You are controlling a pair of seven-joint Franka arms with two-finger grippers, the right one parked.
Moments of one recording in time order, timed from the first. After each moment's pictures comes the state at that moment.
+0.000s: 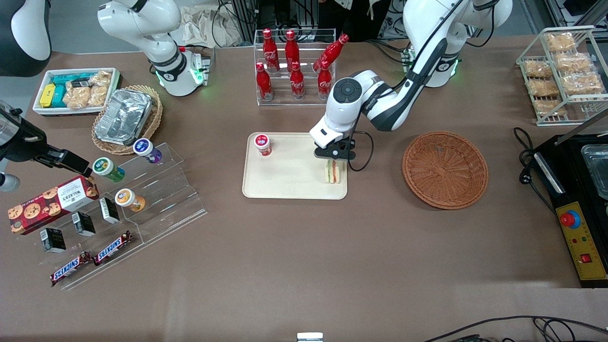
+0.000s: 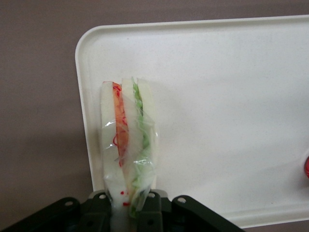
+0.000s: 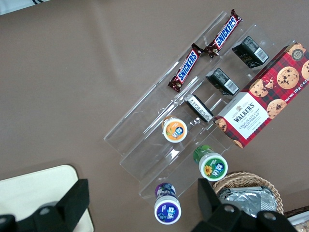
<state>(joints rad) -0.45 0.36 -0.38 -2.13 0.13 2.53 -0.80</state>
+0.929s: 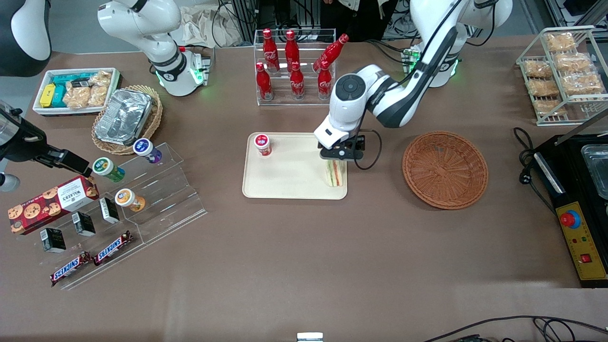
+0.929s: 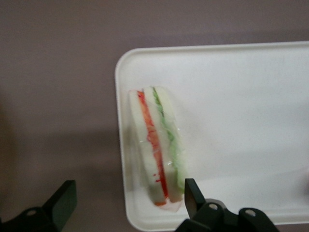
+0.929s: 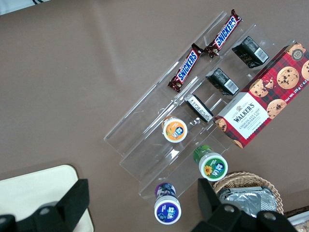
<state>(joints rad) -0.44 0.26 -0.34 -2.08 0.14 2.35 -0.80</state>
